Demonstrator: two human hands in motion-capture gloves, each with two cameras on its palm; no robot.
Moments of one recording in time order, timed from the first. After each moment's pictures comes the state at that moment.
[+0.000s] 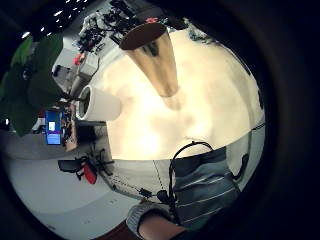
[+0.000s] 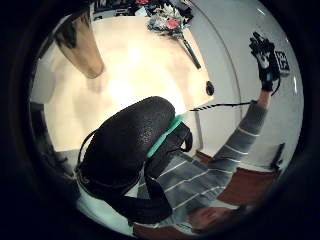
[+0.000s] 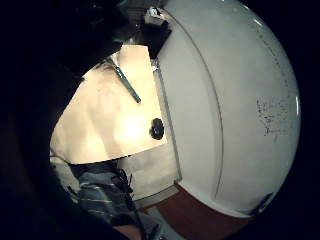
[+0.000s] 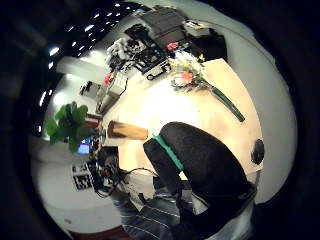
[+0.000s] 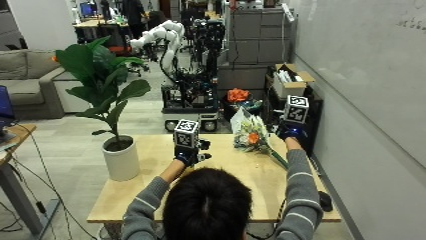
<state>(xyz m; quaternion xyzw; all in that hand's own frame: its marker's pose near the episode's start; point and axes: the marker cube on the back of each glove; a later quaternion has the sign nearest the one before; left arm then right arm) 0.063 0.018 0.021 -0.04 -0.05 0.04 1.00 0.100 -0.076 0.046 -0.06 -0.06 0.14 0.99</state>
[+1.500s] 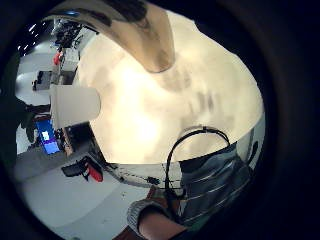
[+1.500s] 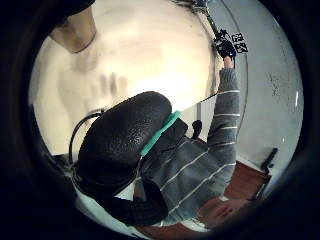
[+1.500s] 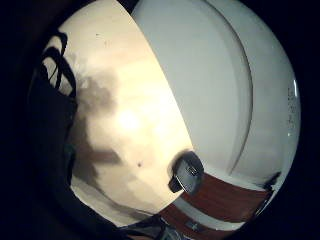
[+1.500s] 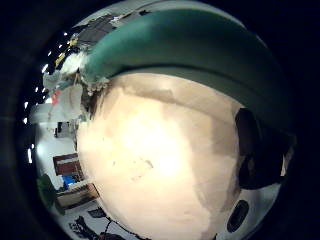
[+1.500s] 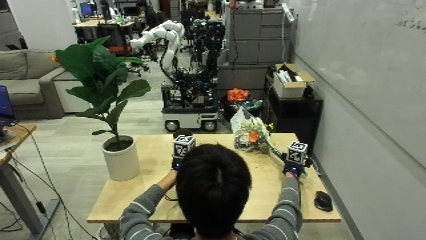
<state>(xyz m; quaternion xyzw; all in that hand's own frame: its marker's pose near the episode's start) 0.034 0.026 0.105 -0.13 -0.05 0.05 0.99 0.167 -0.064 0.350 -0.22 0.05 0.39 0.90</state>
